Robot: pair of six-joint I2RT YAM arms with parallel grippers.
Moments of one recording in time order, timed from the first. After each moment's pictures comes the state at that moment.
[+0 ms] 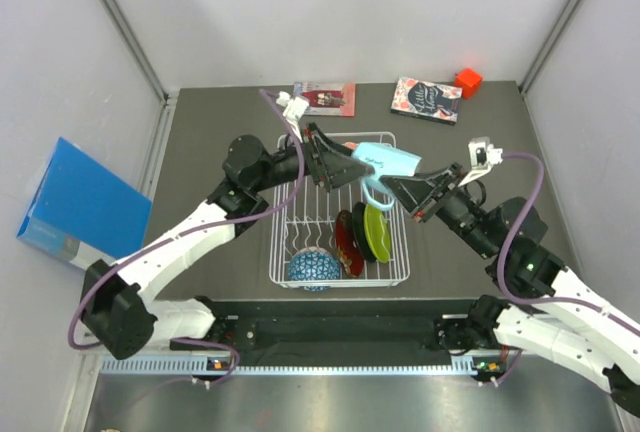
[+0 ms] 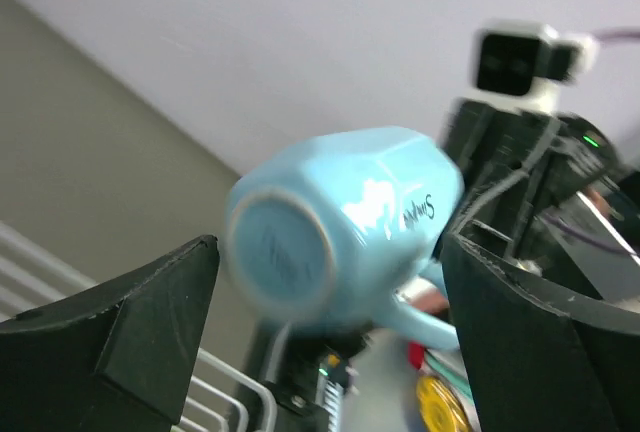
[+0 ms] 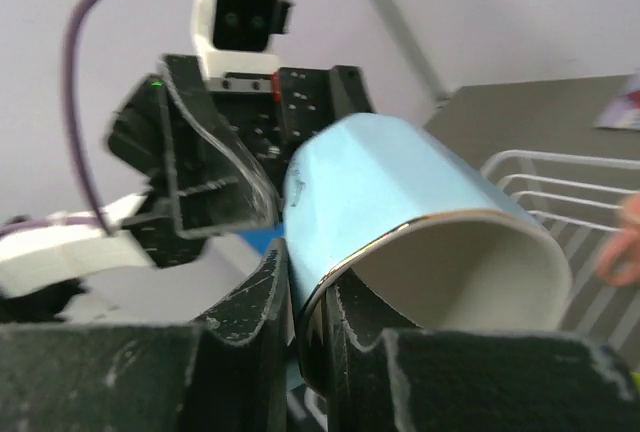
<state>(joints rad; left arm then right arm) -0.65 1.25 0.97 0.56 0.68 -0.90 0.86 0.64 0.76 0.13 0.05 0.63</state>
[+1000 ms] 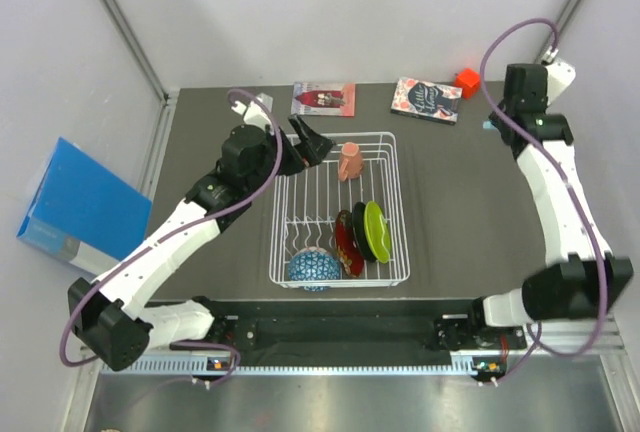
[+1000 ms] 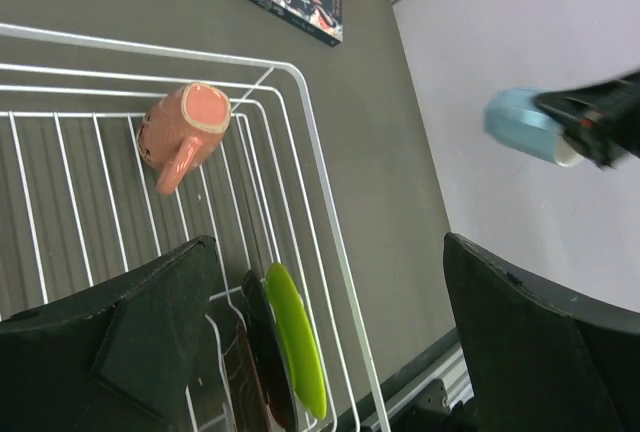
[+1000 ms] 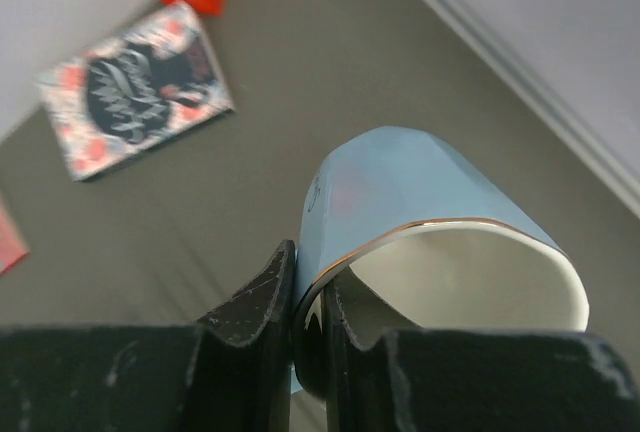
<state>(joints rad) -0.60 1.18 1.09 -0.14 0.01 -0.81 0.08 1.36 1.49 -0.68 0.49 0.53</state>
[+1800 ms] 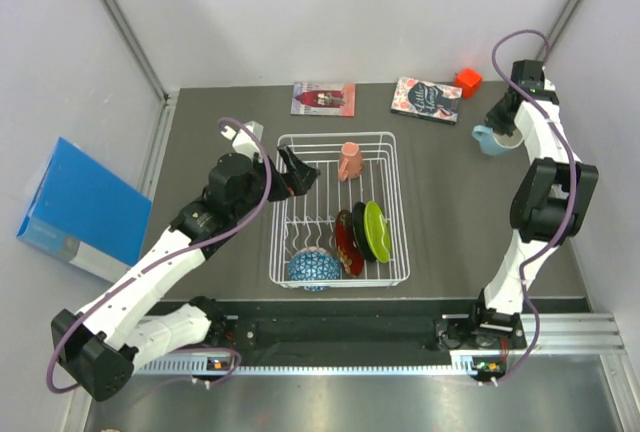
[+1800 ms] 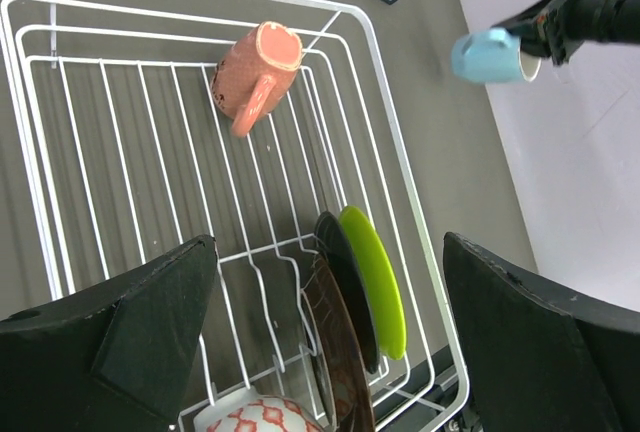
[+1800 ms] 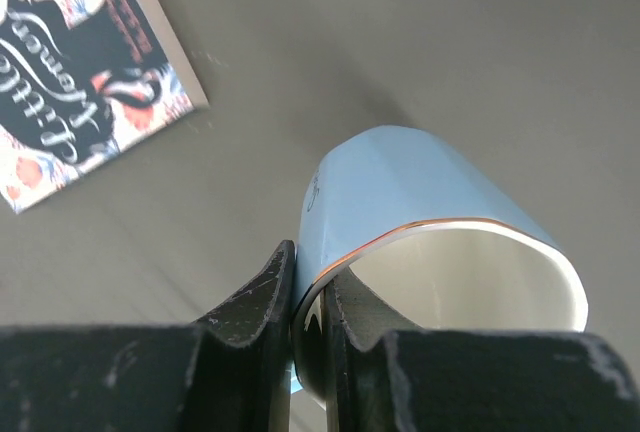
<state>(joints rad) -0.60 0.99 0.89 -0.20 -0.02 -0.71 -0.17 1.92 1.70 -0.68 0.13 0.61</state>
